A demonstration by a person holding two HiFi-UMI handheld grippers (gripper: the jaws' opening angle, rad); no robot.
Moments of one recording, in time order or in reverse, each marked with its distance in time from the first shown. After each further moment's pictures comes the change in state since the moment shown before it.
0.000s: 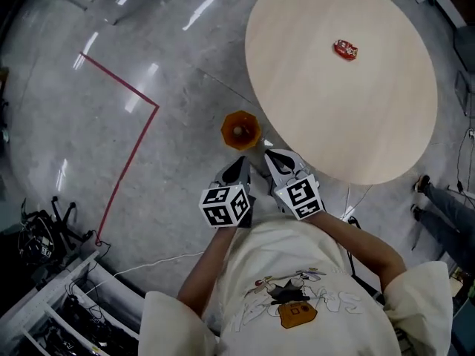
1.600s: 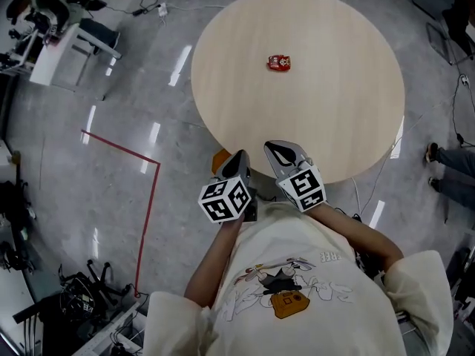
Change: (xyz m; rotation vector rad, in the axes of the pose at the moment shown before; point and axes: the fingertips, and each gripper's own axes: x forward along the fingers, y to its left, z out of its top) left arm 0.058 -0.186 0.062 0.198 -0.046 -0.149; right arm -0.140 -0.144 0.048 0.132 -0.259 -0.248
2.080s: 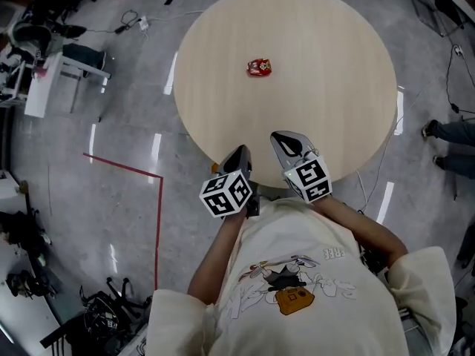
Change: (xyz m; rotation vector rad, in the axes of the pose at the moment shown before) left arm 0.063 -0.035 0.012 0.052 0.077 -0.053; right arm -0.014 -0.086 0.006 0.074 -0.016 -0.134
